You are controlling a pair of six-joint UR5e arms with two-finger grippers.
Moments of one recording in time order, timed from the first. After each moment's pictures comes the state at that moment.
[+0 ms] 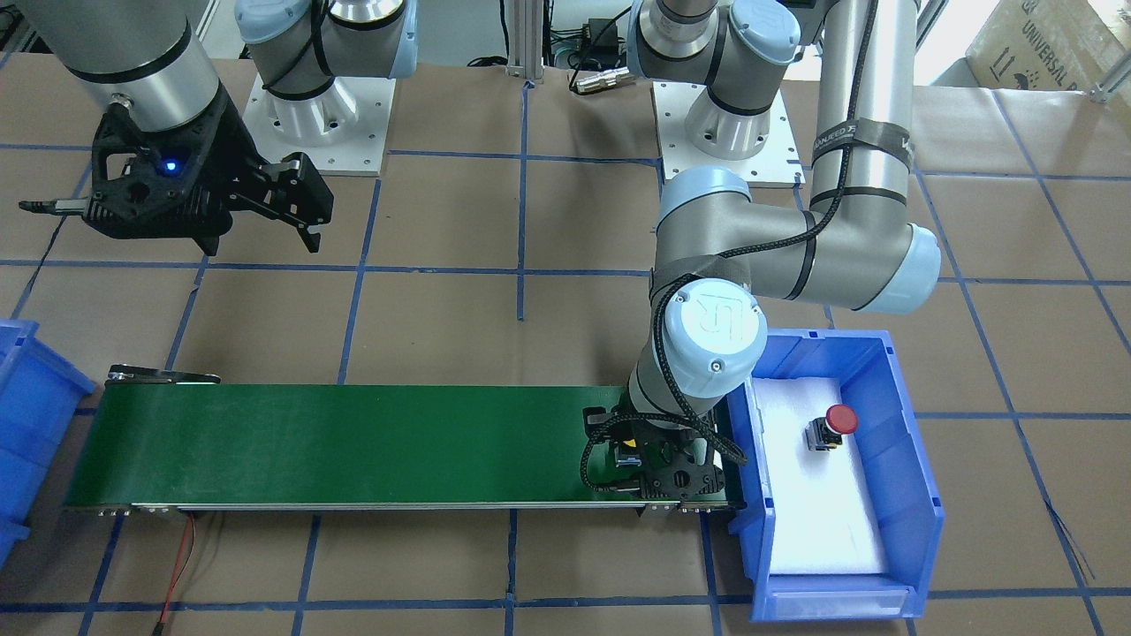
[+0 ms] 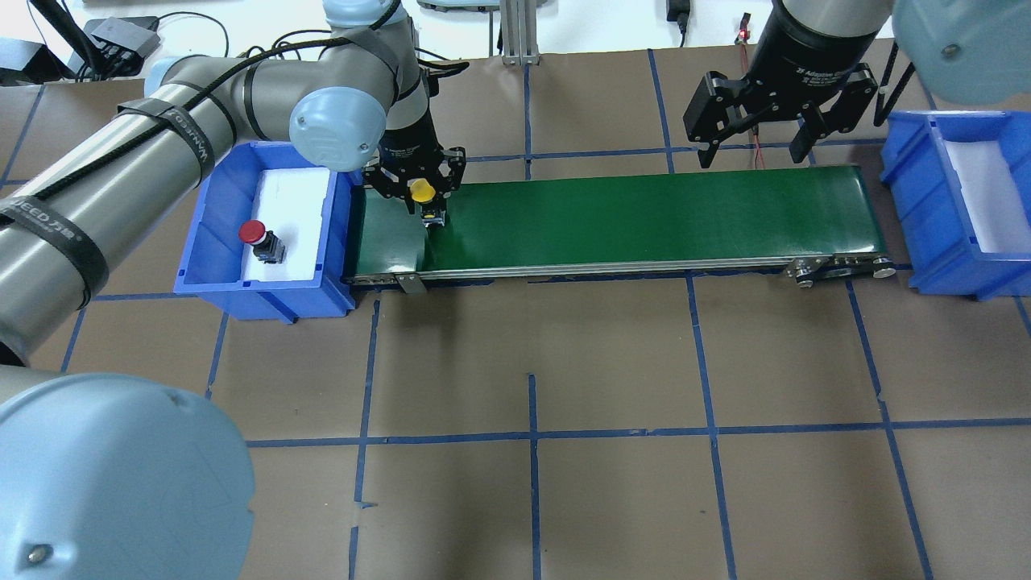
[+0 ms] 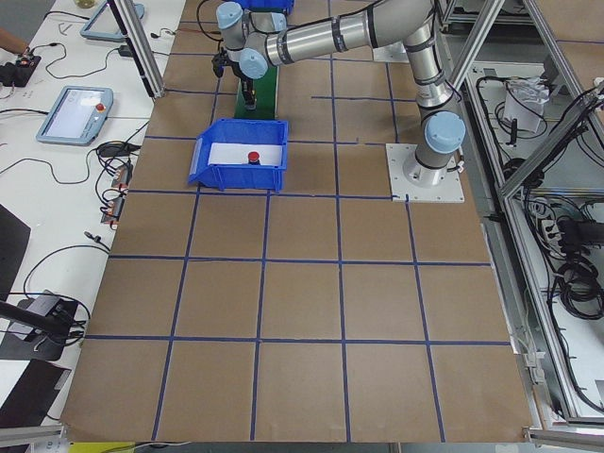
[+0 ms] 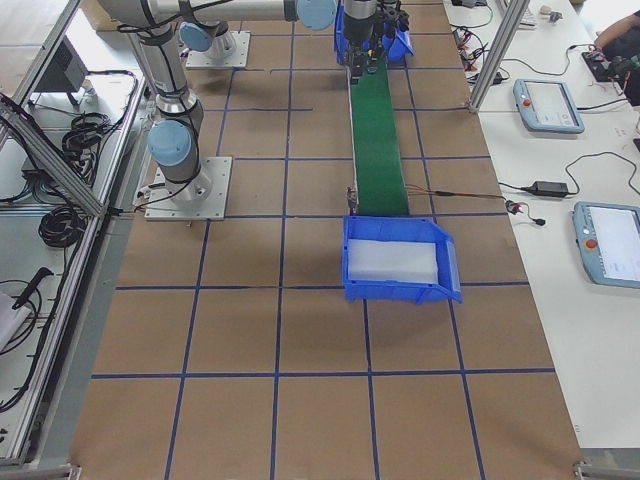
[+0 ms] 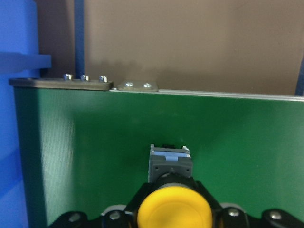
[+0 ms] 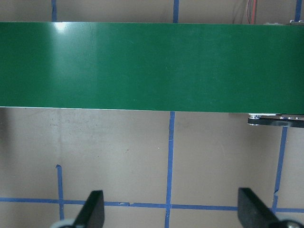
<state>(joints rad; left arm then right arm) -1.72 -2.10 -1.41 -1.29 1.55 -0.25 1.57 -1.50 1.49 -1.55 -1.54 -0.03</state>
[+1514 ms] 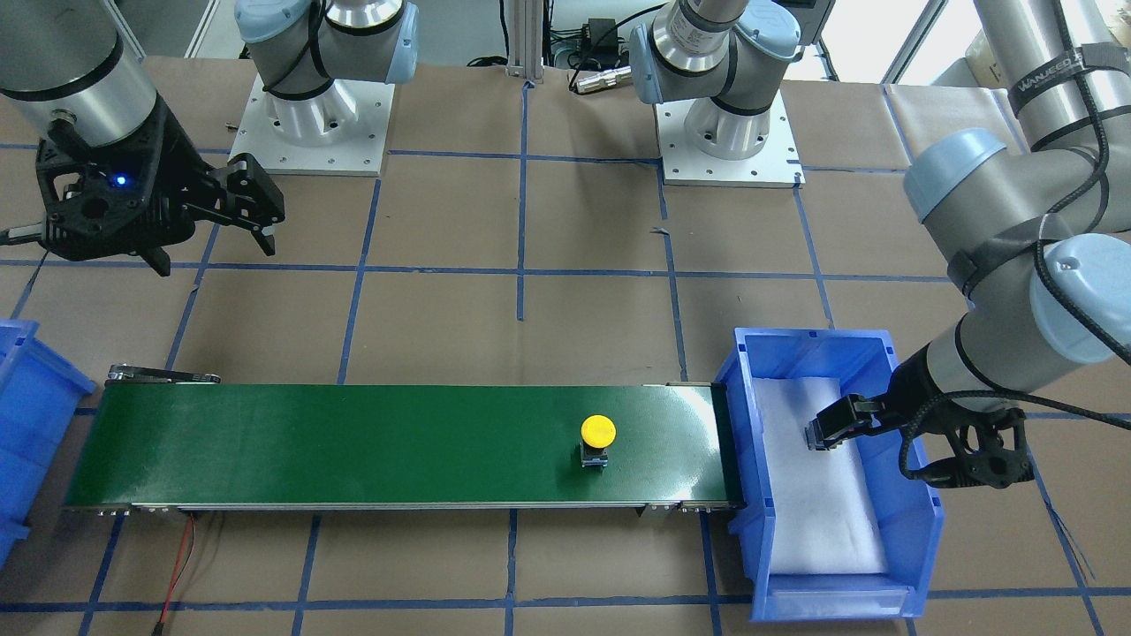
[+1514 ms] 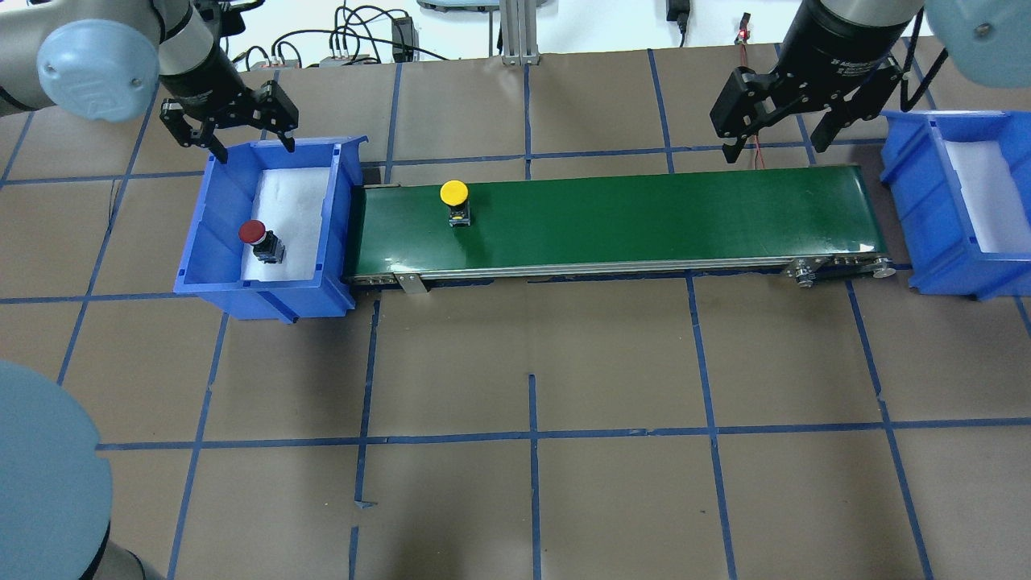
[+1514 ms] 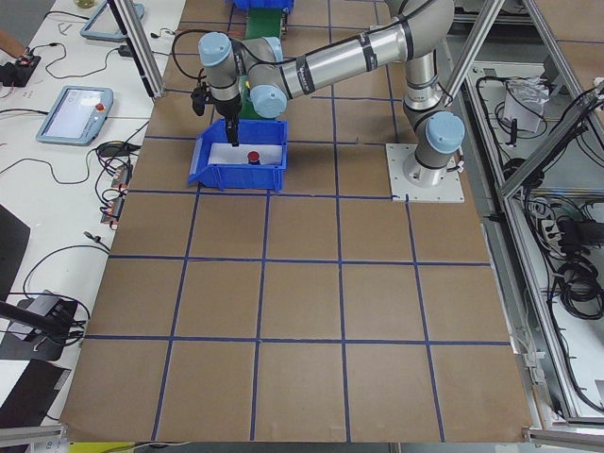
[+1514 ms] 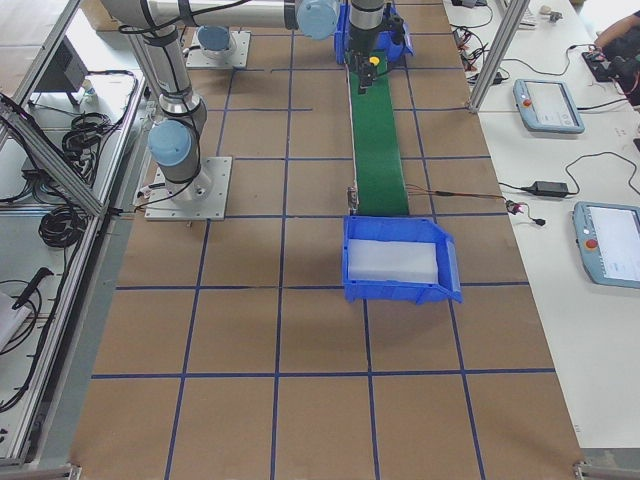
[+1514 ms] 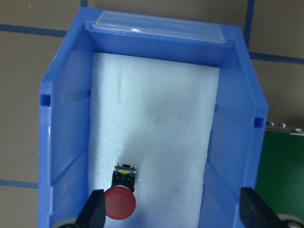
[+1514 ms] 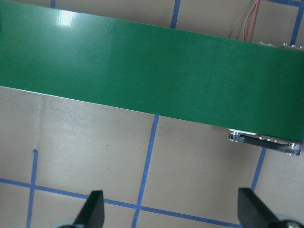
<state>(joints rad) -1.34 -1.96 -1.50 -1.28 1.55 0.16 1.48 -1.49 1.49 -1.55 -1.54 -0.39</state>
